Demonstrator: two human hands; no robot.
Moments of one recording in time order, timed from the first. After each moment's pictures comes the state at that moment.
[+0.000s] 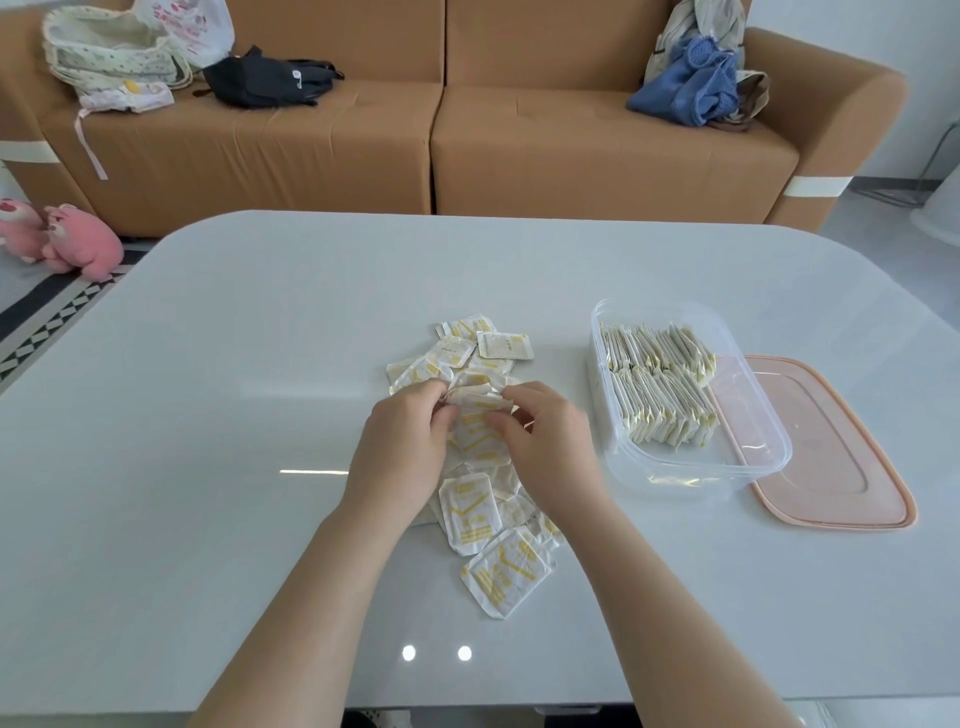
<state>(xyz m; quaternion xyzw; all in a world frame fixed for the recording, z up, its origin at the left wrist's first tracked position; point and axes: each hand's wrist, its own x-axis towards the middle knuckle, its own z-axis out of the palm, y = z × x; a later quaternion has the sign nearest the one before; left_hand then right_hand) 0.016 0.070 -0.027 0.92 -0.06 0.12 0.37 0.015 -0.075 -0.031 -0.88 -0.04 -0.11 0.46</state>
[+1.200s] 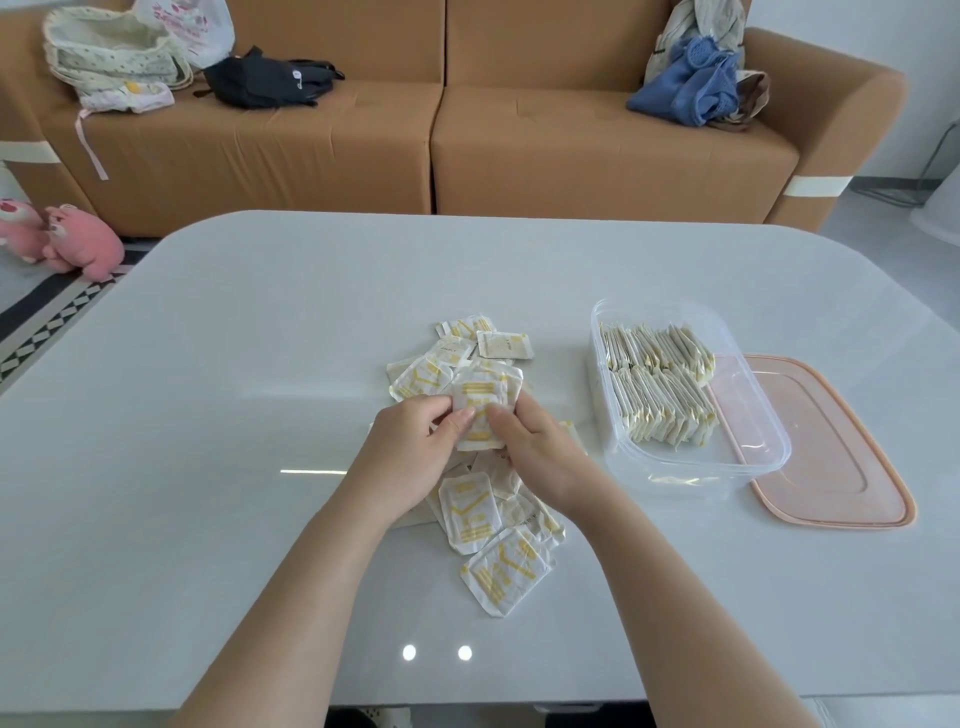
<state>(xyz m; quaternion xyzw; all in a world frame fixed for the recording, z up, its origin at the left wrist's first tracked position) 0.012 0.075 -0.022 0.90 -0.05 0.00 0.44 0.017 -0.082 -0.031 -0.81 -0.04 0.11 0.58</state>
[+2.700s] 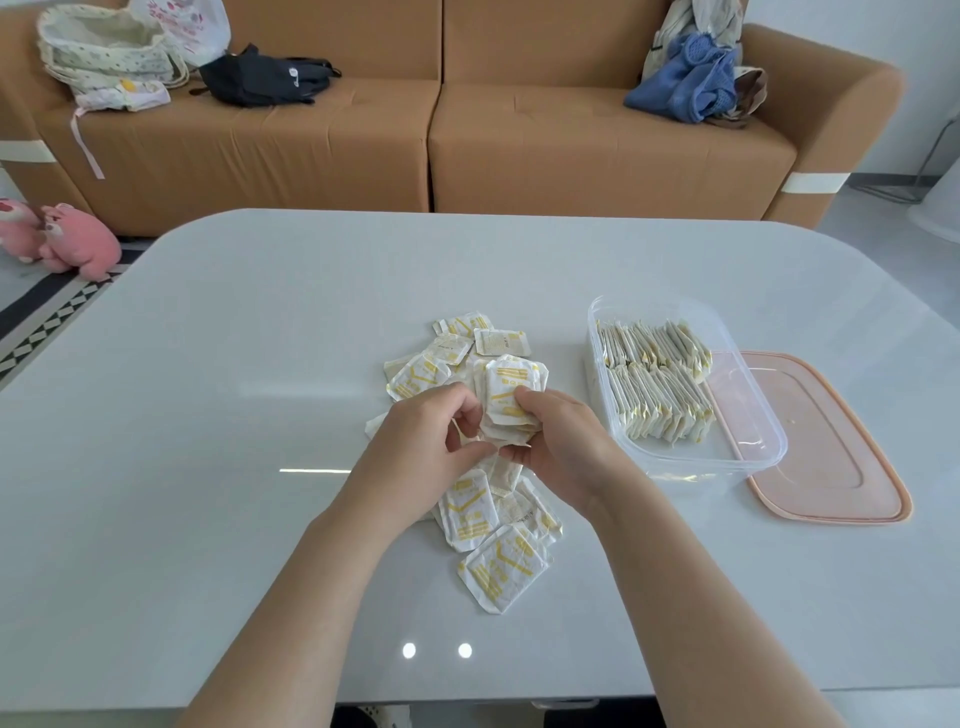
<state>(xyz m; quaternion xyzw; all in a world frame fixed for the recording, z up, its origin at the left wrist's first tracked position) 0.003 0.066 -0.014 0.90 -0.15 0.04 0.41 0.018 -0.089 -0.012 -0.59 0.08 0.18 0.78</state>
